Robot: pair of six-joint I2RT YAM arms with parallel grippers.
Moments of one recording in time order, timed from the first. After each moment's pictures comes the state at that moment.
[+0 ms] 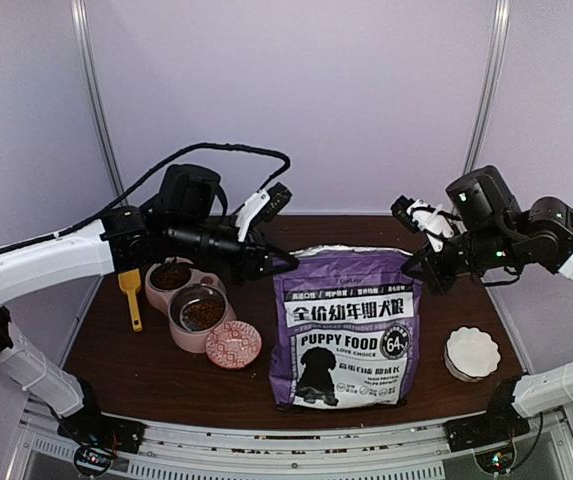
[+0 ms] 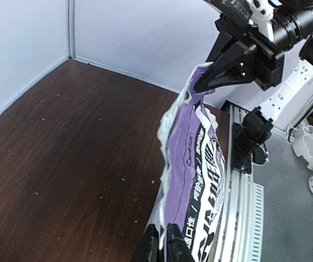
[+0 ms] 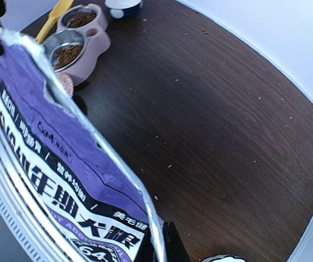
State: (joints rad) left arm -0.93 1.43 1.28 -0.29 0.44 -0.05; right arm 0.85 1.09 1.29 -0.99 0.11 0.02
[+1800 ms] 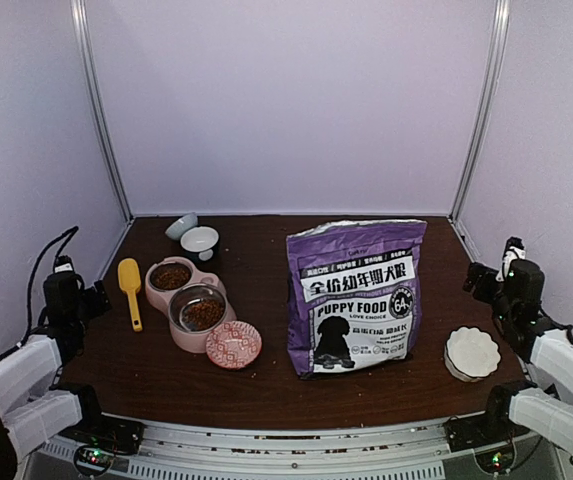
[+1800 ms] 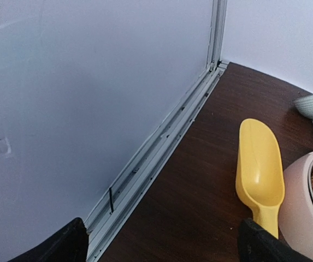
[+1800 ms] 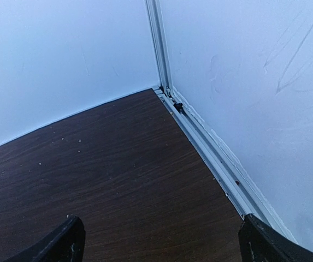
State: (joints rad) left arm 0.09 0.81 0.24 0.14 -0.39 -0.19; right arm 0.02 0.75 0.29 0.16 0.28 0.27
